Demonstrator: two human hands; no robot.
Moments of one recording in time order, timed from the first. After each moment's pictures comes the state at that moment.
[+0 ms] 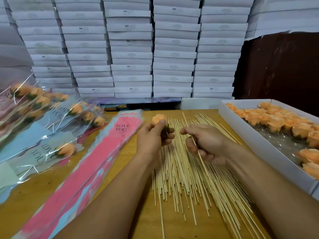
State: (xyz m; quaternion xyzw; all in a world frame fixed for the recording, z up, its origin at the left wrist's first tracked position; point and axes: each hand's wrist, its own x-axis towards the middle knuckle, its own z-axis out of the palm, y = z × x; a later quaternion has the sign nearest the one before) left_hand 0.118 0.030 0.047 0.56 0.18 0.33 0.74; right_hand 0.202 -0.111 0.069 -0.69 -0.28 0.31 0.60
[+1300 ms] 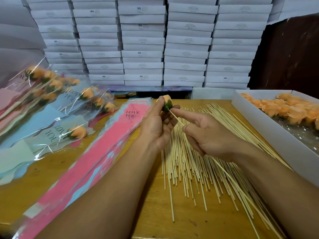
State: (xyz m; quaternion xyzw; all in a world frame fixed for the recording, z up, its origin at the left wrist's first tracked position) left_hand 0.119 0.045 0.053 0.36 0.12 0.31 0.87; right_hand 0.155 -0.102 0.073 -0.72 -0.49 0.16 0.47
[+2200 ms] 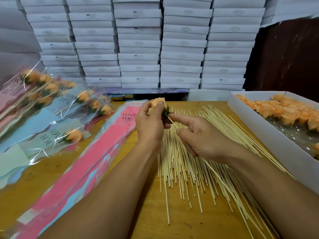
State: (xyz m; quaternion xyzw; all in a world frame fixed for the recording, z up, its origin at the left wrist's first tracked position) left_hand 0.125 0.046 0.042 0.55 0.16 0.47 0.67; right_hand 0.163 -0.100 0.065 -0.73 -0.49 0.15 0.45
